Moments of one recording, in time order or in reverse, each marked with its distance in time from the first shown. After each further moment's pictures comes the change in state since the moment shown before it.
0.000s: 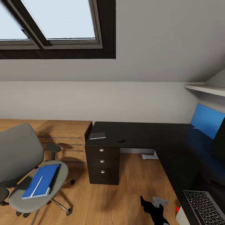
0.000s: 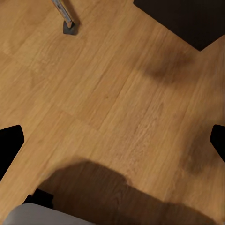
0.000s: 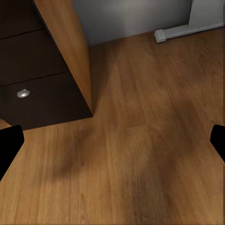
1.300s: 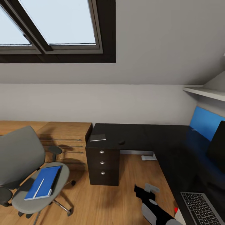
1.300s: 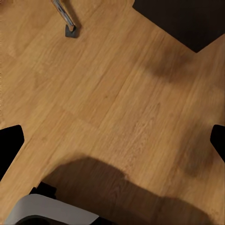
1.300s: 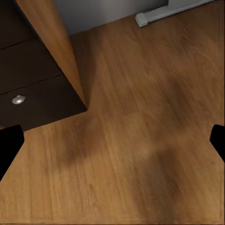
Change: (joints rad) left arm 0.000 0.000 0.000 0.001 0.001 0.002 0.003; right arm -0.009 0.022 -0.013 -0.349 0.021 0.363 -0.382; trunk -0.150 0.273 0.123
